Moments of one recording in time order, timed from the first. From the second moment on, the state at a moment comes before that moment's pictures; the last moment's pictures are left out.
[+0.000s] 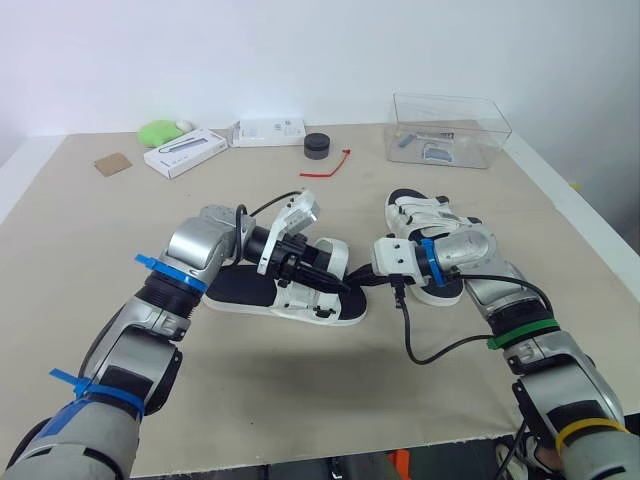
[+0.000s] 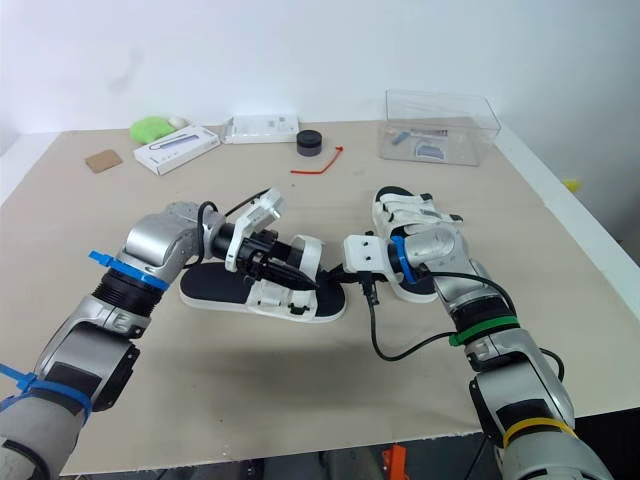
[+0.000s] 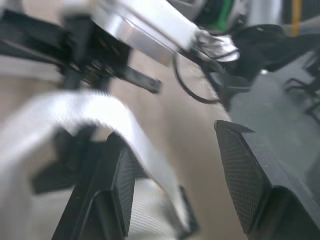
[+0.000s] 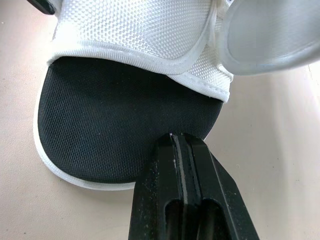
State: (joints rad) left arm -0.96 0.38 -0.31 0.38 -0.38 0.68 -1.46; right arm -0.80 -0.58 0.33 0.50 -0.03 -0.23 1.31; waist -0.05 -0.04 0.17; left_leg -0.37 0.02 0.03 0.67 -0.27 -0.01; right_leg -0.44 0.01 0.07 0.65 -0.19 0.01
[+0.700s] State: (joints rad) left arm -0.82 0.43 -0.36 0.27 -0.33 0.57 -1.50; right arm -0.80 -0.58 0.33 0.51 -0.03 -0.23 1.31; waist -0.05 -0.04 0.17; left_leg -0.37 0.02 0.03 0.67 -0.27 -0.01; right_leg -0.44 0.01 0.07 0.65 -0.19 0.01
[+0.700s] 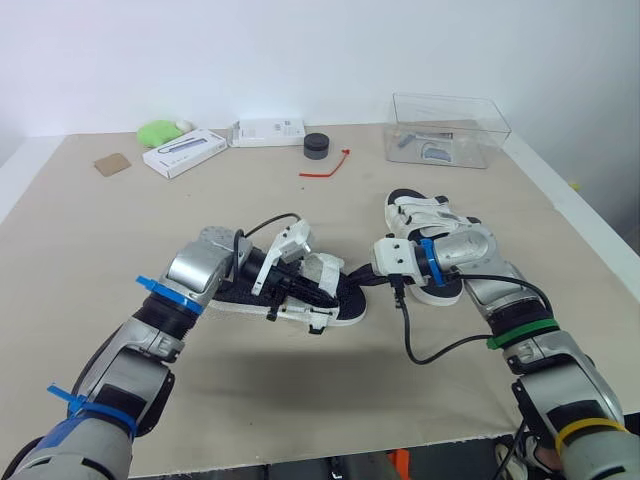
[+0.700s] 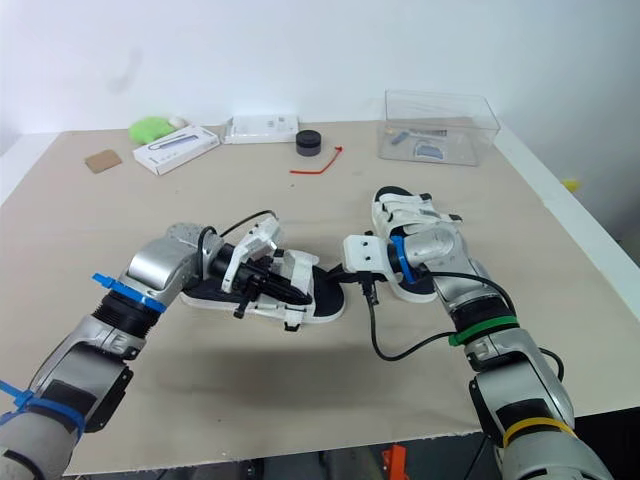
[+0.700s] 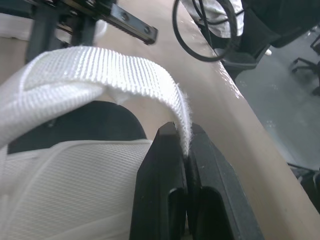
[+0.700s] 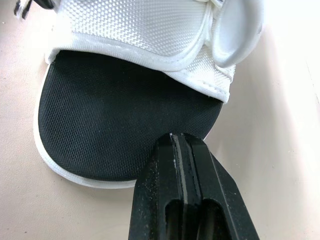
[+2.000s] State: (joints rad) left arm -0.19 0.60 -0.22 -0.34 -0.44 0.41 -1.10; right arm -0.80 -0.56 0.32 0.54 -0.04 -0.26 1.31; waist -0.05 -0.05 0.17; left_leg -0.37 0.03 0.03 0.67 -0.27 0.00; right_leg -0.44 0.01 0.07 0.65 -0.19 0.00
